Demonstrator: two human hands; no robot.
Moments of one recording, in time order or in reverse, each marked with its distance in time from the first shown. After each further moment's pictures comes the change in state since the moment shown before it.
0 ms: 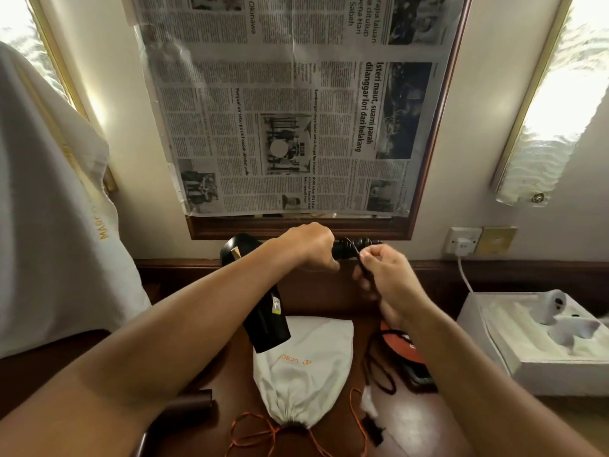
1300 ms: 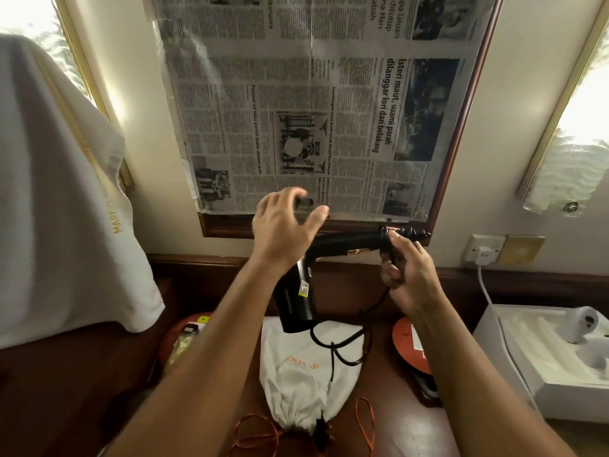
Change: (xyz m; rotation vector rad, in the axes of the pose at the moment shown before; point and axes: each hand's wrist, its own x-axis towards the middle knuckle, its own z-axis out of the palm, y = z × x) left_hand -0.038 -0.025 -0.003 -0.584 0.705 -0.227; right_hand 0.044 0.012 -0.022 0.596 -0.087 -0.084
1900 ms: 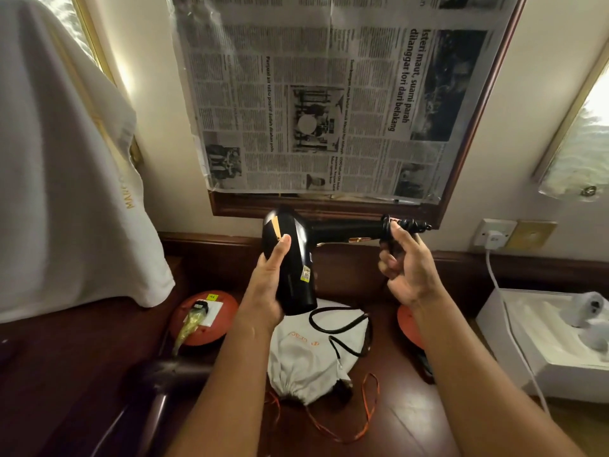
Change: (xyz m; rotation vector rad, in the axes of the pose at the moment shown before) left_hand -0.081 -0.073 0.015 -1.260 -0.123 -0.837; right_hand -0.016 0.024 0.019 -0.006 0.046 0.061
